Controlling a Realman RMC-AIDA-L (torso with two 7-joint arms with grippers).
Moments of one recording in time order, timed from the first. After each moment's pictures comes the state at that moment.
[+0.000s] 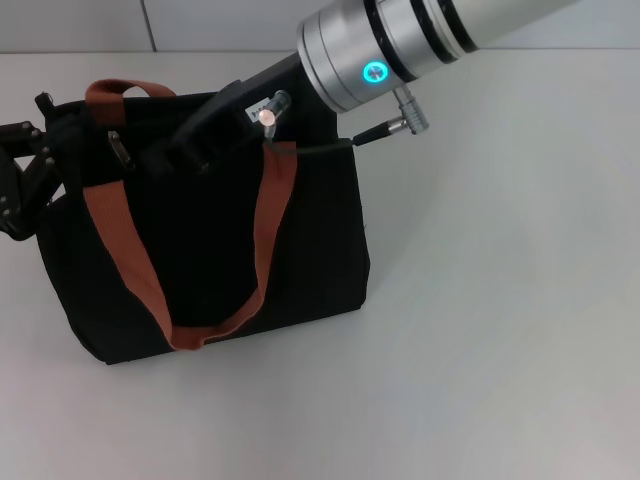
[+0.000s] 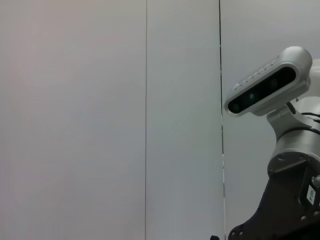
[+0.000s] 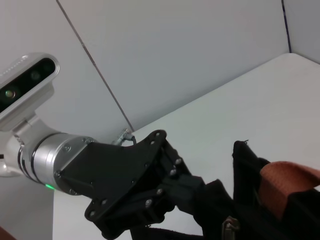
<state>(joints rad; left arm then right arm) -0.36 -1.98 0.46 0.49 1.69 1.83 -0.97 1.01 2.08 -1.51 -0.90 -1.83 -1.21 2.36</state>
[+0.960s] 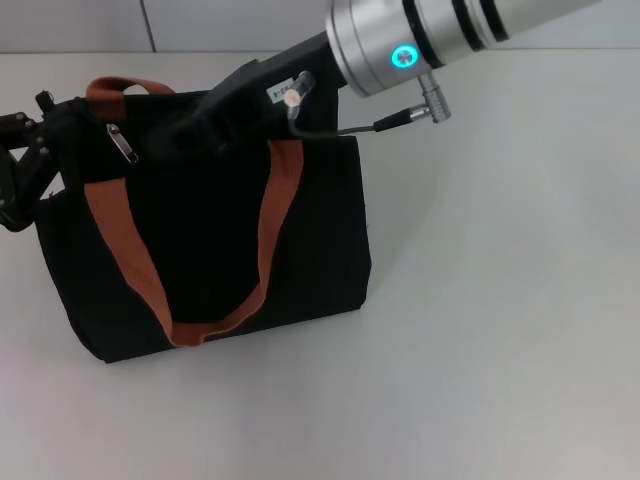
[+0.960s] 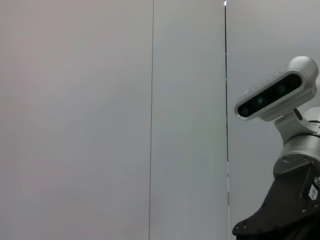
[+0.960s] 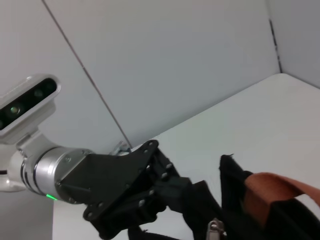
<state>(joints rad) -0.36 -1.98 0.46 0.49 1.67 1.83 -0.99 0.98 2.09 -1.43 -0.93 -1.84 -1.25 2.32</state>
